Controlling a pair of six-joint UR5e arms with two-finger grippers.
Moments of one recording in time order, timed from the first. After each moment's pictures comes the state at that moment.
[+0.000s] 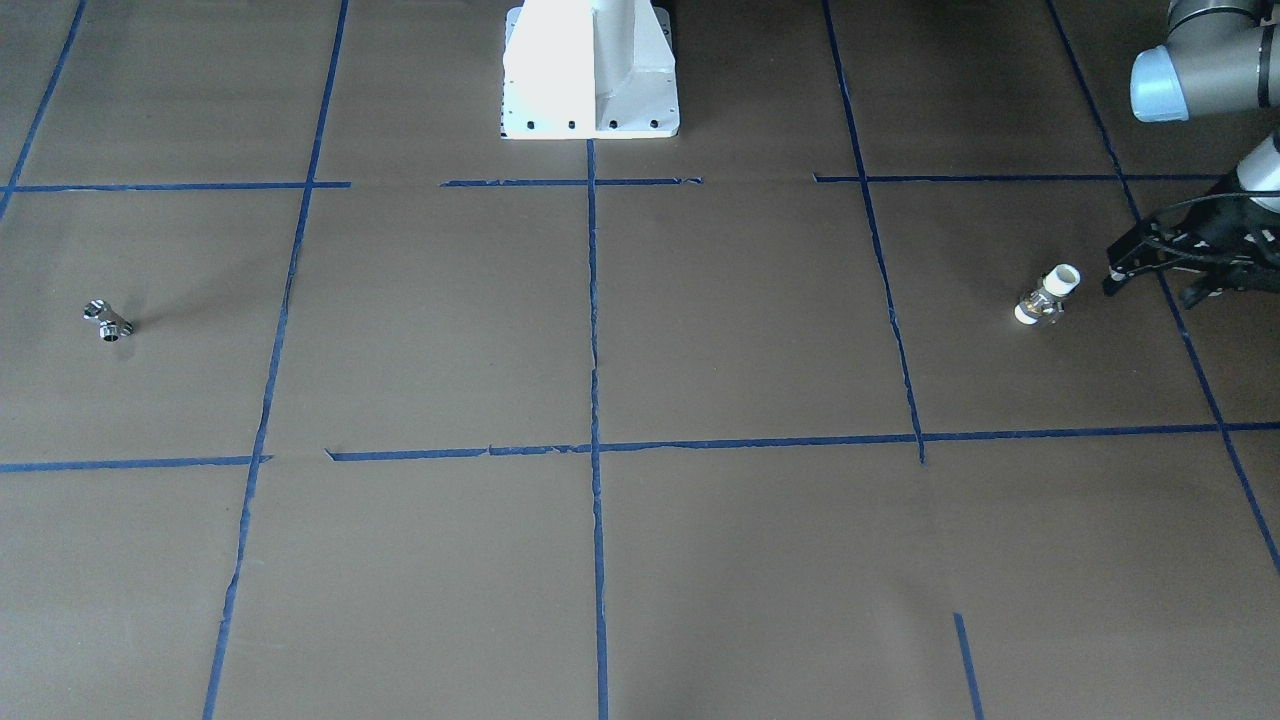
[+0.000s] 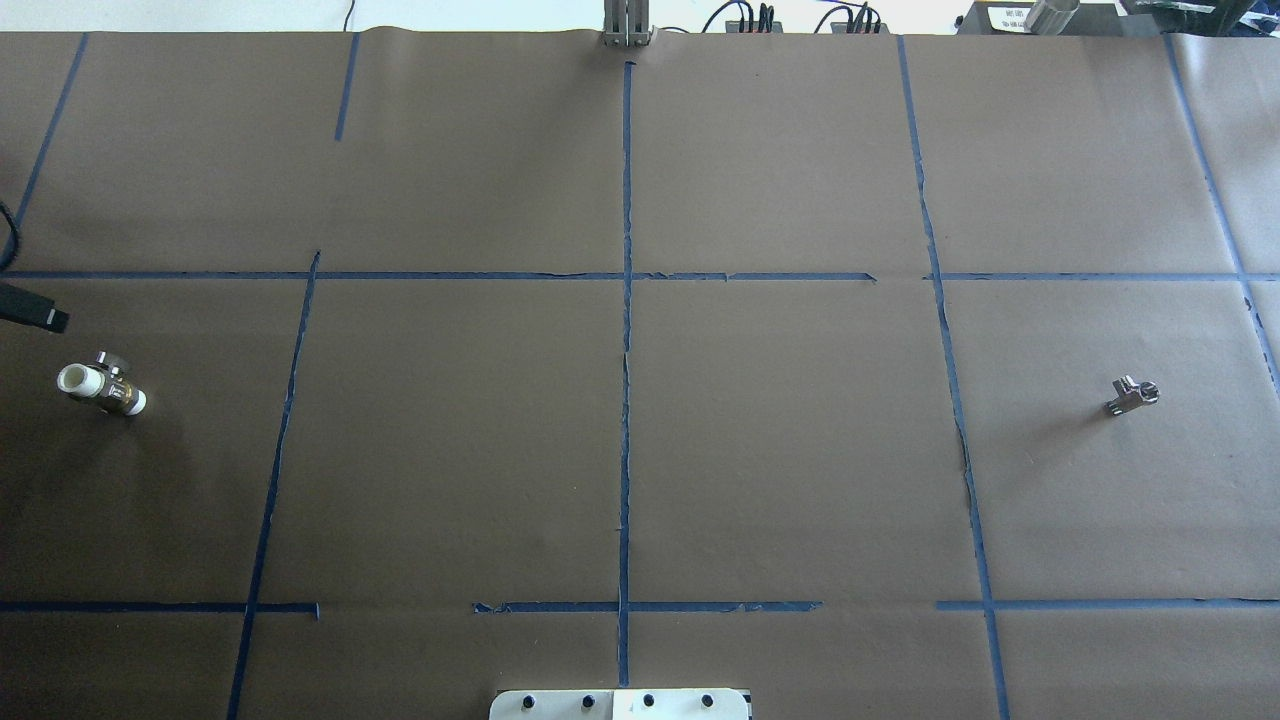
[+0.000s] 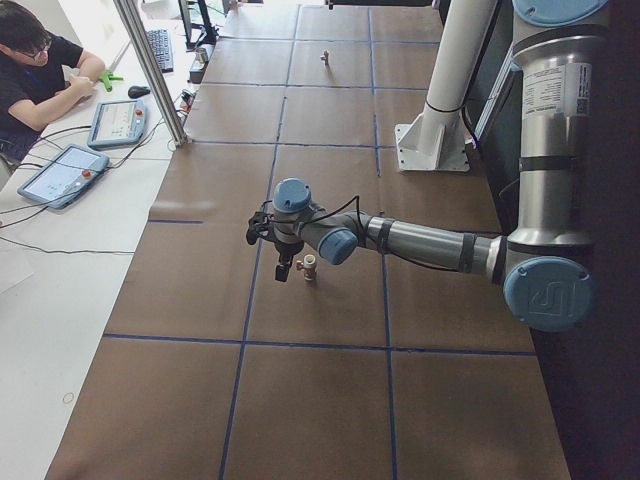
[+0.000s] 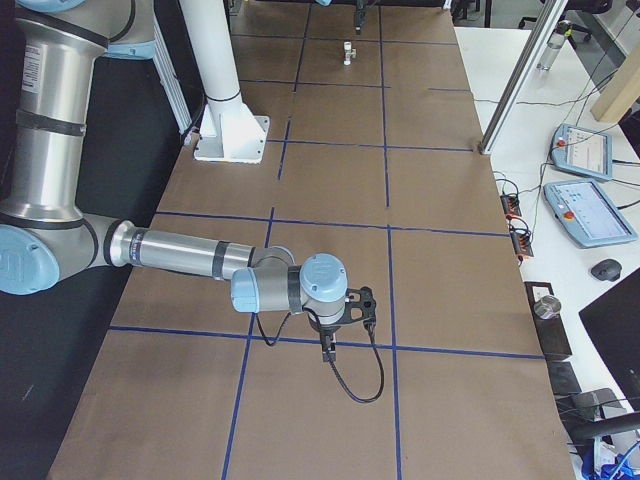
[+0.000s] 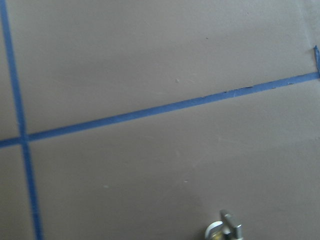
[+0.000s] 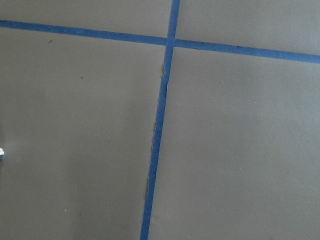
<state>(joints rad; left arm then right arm) -1.09 -1.49 -1.75 -2.09 -2.19 -0.59 1.54 -1.79 1.66 -1.35 2.37 -0.03</state>
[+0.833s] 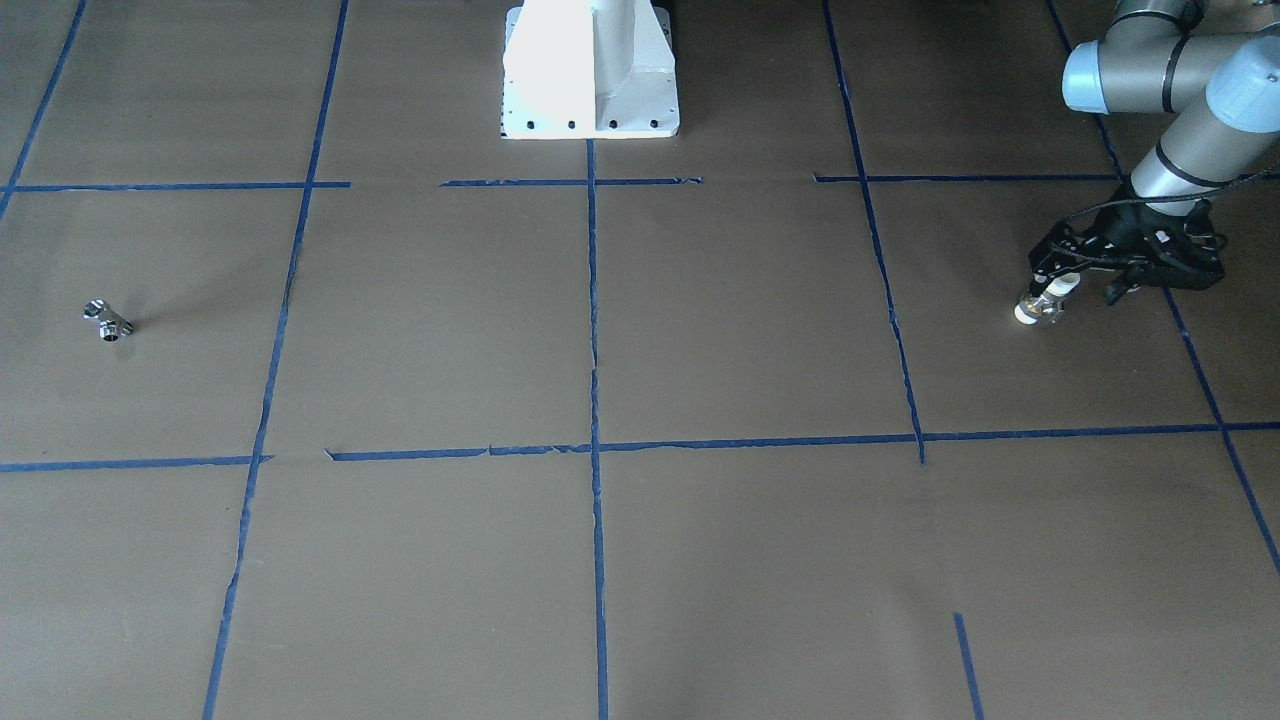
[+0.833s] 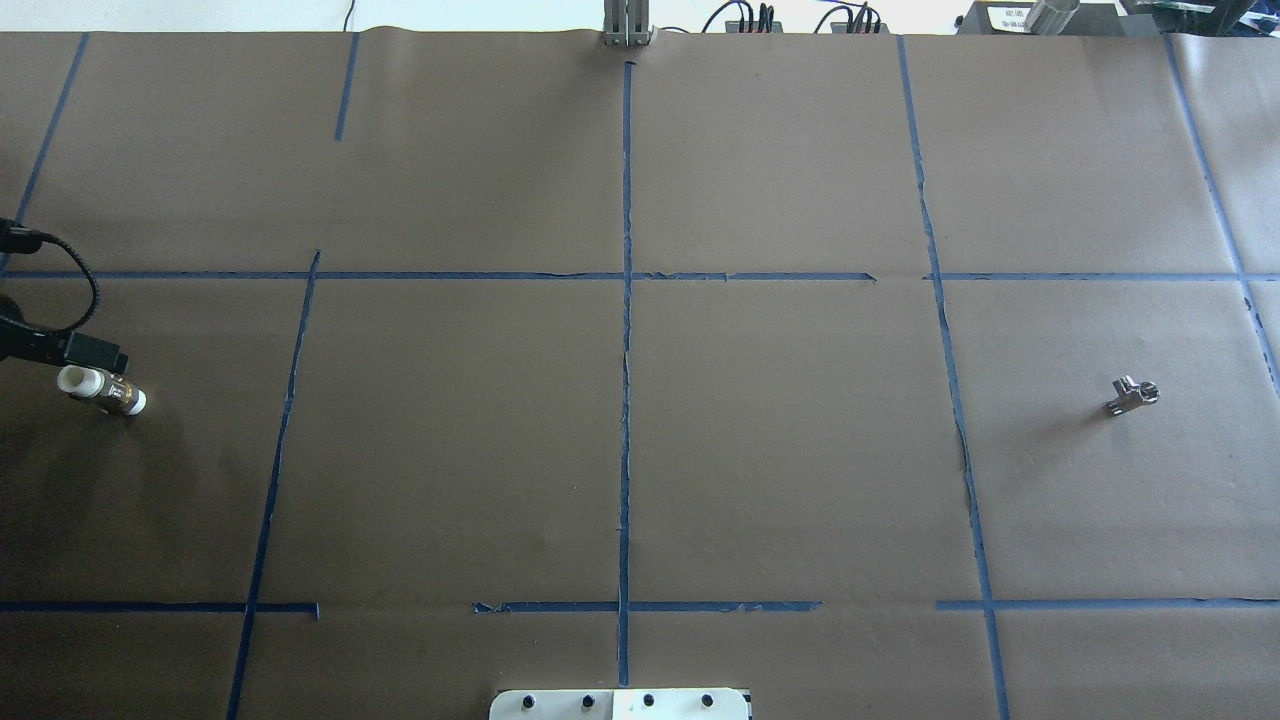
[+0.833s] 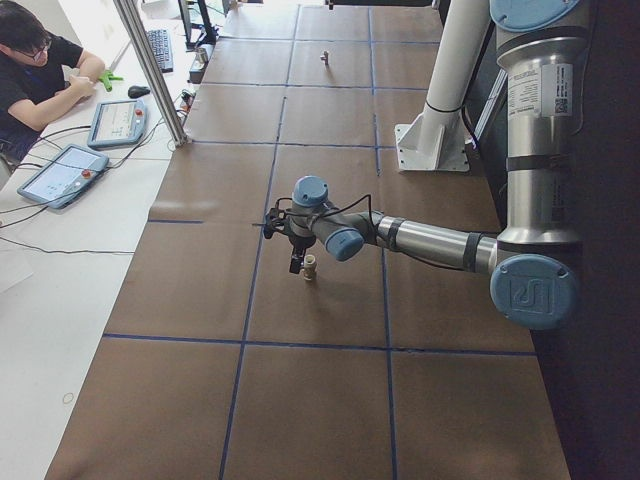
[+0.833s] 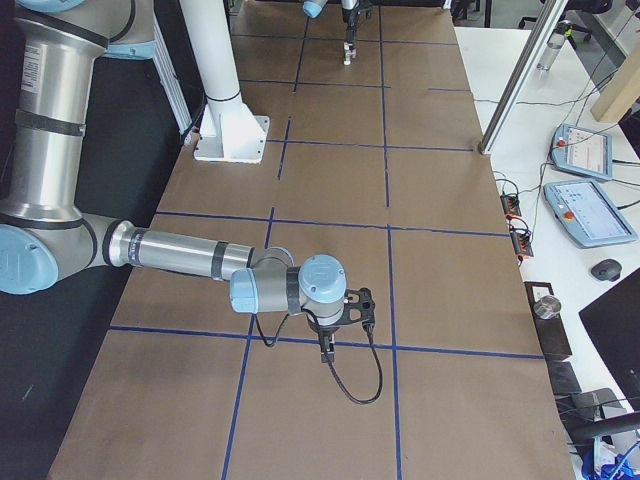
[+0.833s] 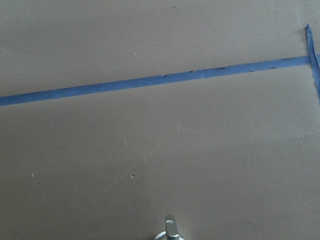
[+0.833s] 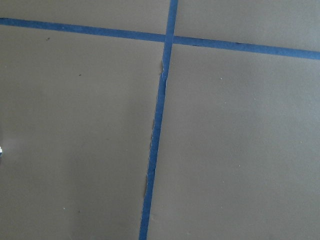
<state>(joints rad) -0.97 -1.46 -1.77 -2.16 -2.11 -0.72 1.54 -1.79 1.66 -1.35 2.37 -0.03</state>
